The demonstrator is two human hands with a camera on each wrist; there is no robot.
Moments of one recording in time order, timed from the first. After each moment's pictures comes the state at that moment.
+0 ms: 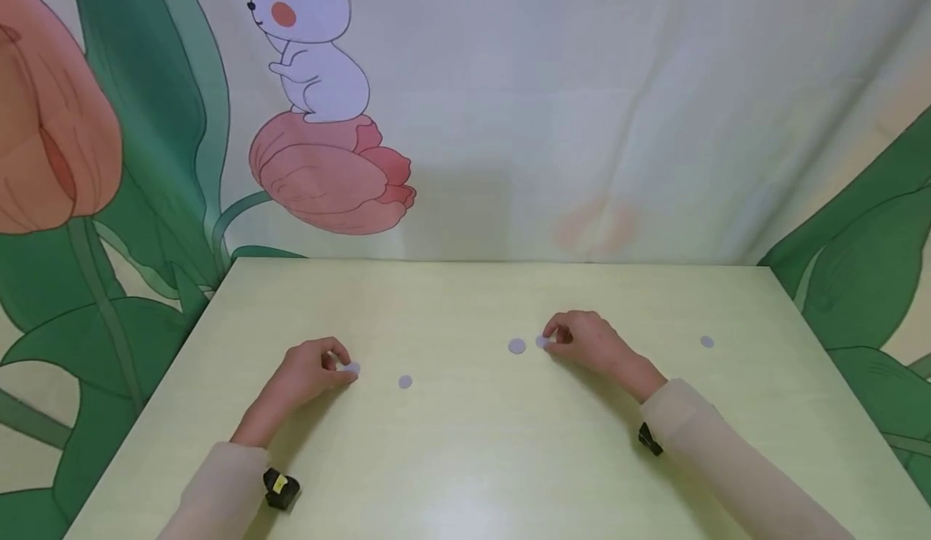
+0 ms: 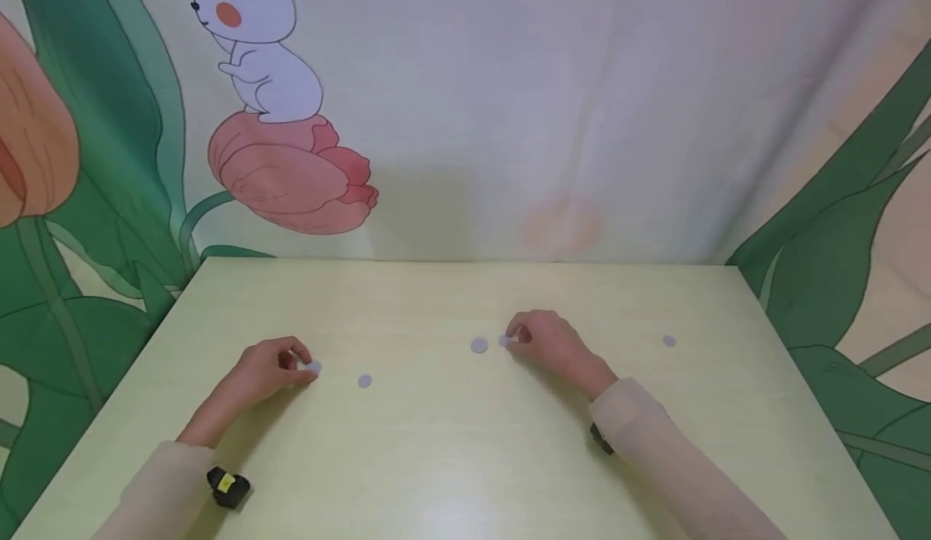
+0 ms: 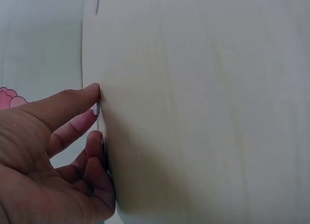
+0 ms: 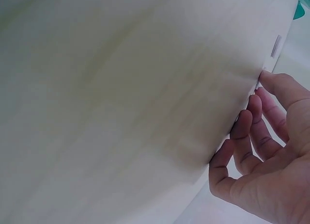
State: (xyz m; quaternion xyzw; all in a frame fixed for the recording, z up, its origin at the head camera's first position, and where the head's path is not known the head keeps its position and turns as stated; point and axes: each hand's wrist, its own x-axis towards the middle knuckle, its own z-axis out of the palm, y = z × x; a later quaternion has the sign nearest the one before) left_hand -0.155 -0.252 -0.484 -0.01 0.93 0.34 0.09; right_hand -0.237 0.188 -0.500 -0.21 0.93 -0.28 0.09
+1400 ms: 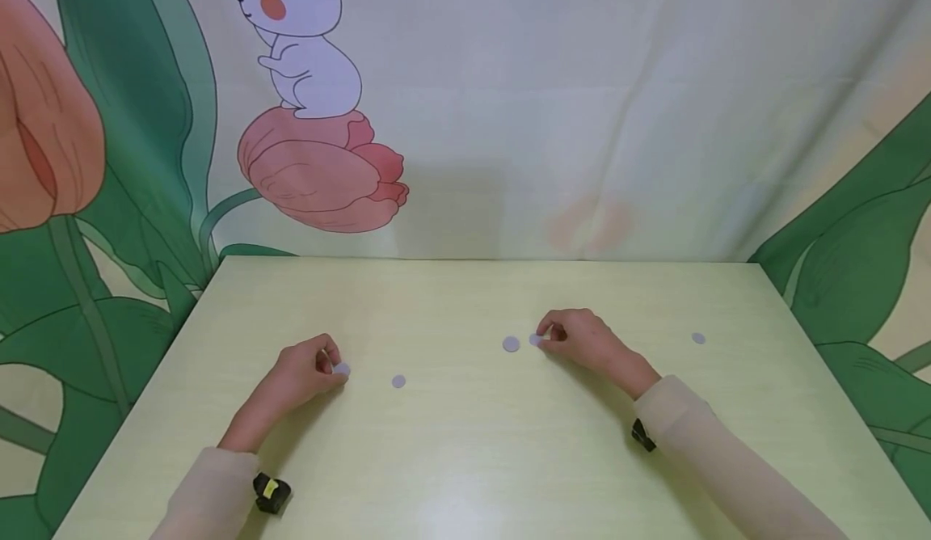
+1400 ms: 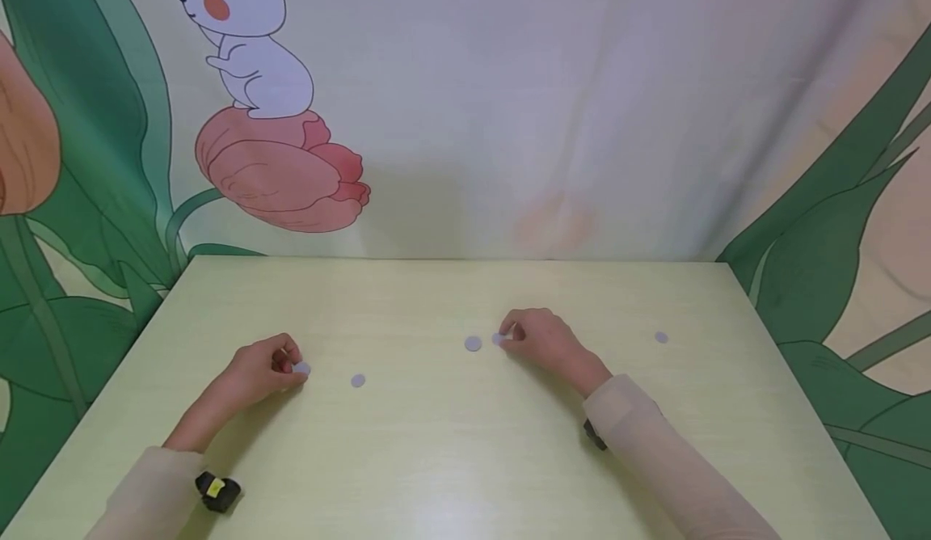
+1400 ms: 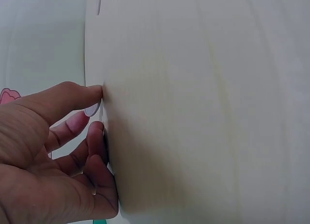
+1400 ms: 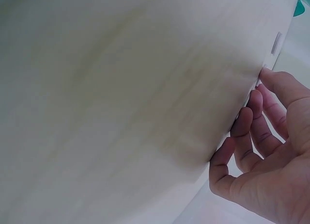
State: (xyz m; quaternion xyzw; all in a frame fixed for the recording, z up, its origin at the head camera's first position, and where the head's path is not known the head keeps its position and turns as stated) left_hand -0.156 -0.255 -0.488 0.04 0.94 0.33 0.07; right_hand -0.236 0.188 -0.499 -0.21 0.93 -0.27 0.09
